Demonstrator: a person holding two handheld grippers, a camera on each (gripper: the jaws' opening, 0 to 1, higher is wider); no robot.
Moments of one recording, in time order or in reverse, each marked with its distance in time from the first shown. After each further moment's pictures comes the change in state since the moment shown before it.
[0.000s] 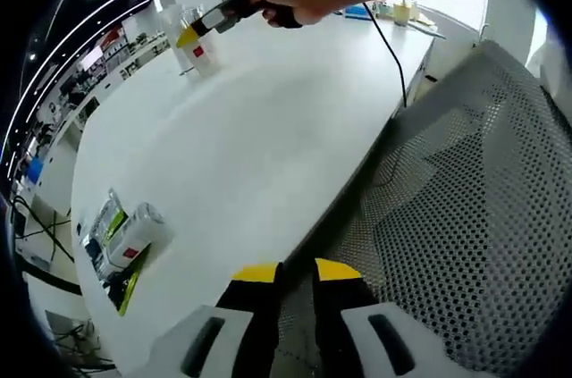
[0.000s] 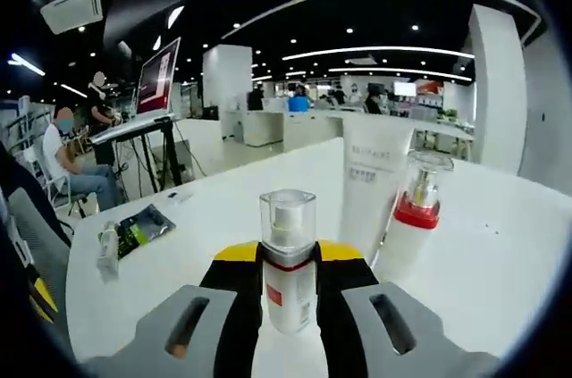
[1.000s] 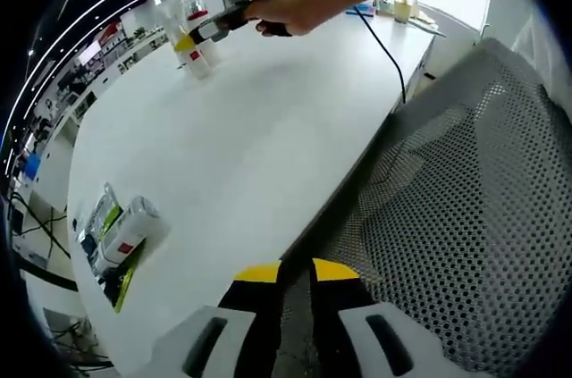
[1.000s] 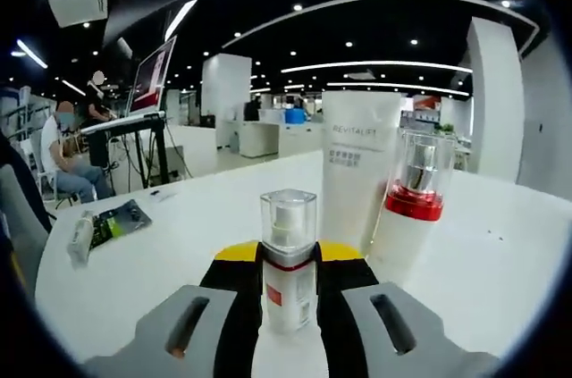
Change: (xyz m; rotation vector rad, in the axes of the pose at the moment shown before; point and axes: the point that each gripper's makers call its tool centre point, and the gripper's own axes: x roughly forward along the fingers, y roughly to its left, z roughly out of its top) left arm 0.002 -0.001 -0.004 -0.012 0.023 -0.014; right arm 0.021 -0.024 -0.012 -0.034 -0.090 -0.022
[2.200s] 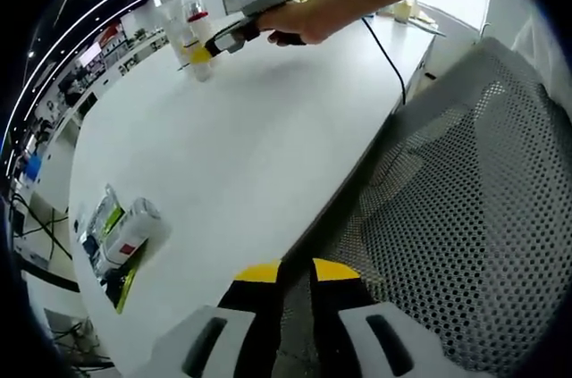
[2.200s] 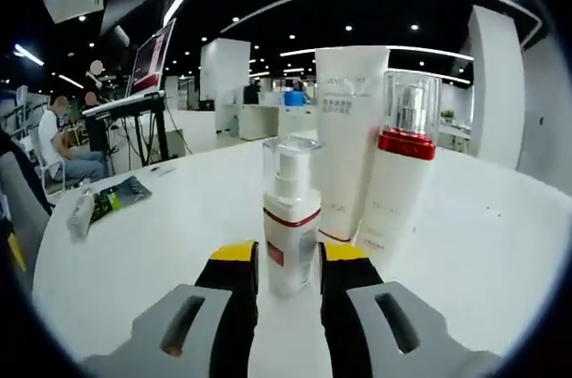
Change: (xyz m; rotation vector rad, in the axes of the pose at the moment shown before) left arm 0.000 0.001 0.001 0.005 -0.005 0.008; right arm -0.014 0.000 -0.037 0.012 0.105 0.003
